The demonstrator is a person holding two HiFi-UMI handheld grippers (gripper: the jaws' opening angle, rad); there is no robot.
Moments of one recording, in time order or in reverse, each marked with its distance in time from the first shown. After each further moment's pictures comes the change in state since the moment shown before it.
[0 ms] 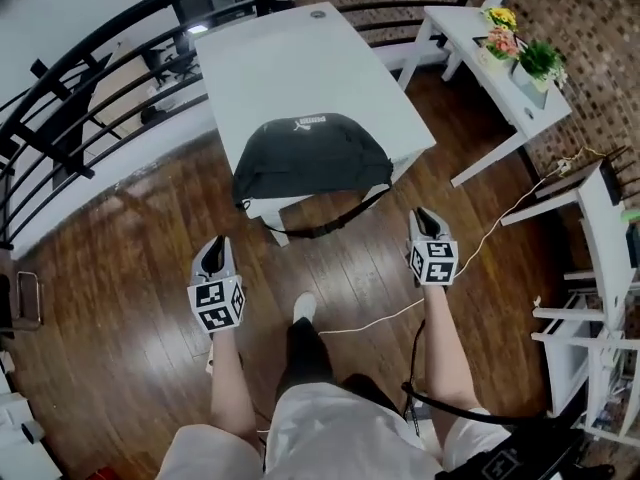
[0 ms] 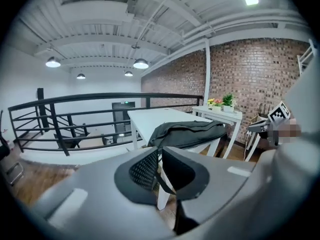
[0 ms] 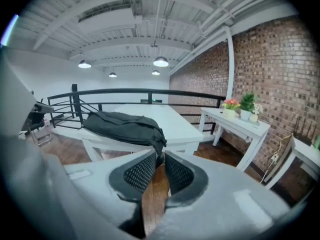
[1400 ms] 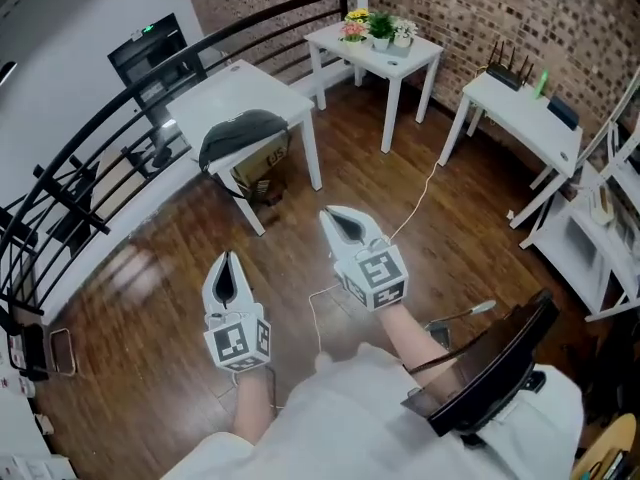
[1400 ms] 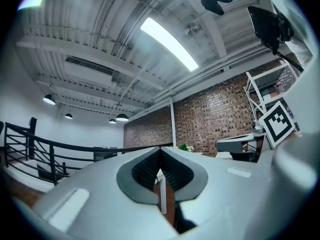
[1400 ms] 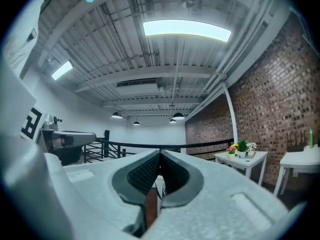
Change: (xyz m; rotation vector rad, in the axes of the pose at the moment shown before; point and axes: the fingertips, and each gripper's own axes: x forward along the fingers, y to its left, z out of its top) left arm -0.601 -0.285 0.053 0.101 -0.556 -0.185; right arm -0.654 0.166 0.039 0.020 -0.563 0.211
